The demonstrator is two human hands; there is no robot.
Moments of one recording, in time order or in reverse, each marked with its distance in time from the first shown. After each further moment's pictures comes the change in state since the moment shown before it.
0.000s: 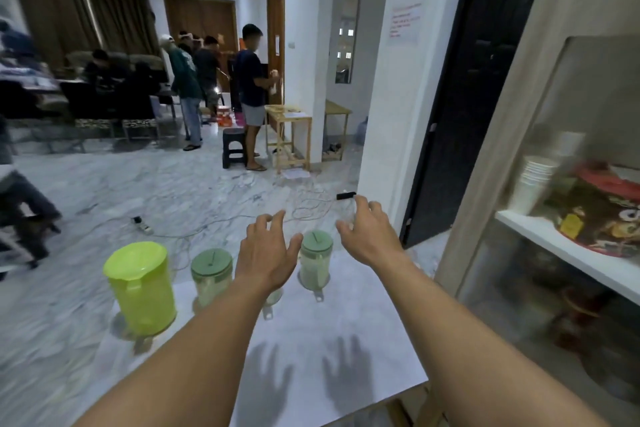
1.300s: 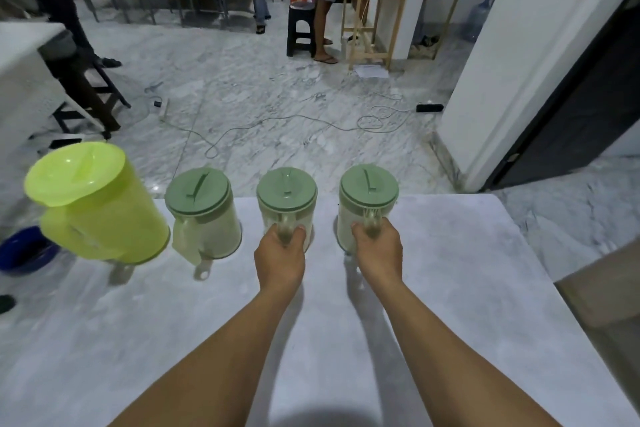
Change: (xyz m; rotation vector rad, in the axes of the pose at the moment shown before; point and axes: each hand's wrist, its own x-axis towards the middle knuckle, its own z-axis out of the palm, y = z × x) left_hand 0.071 -0.118 0.269 -0.588 0.211 -0.850; right_hand 0.141 0.128 0.313 0.635 -0.198 0.377
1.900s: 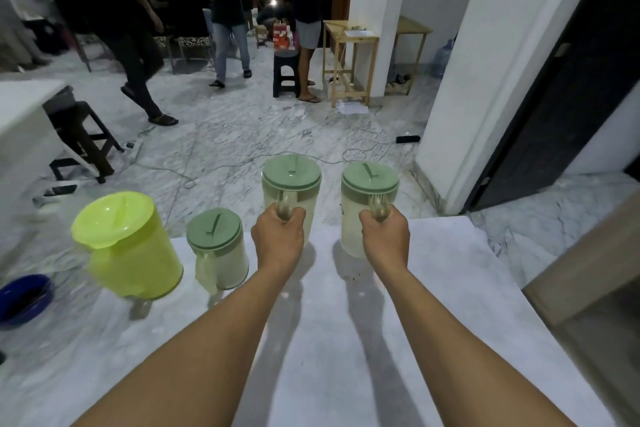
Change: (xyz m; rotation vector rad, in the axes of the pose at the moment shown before) left_hand -0.008 0.099 -0.047 -0.018 0.002 0.212; right_hand -0.033 -0.088 -0.043 0.128 0.127 -0.112
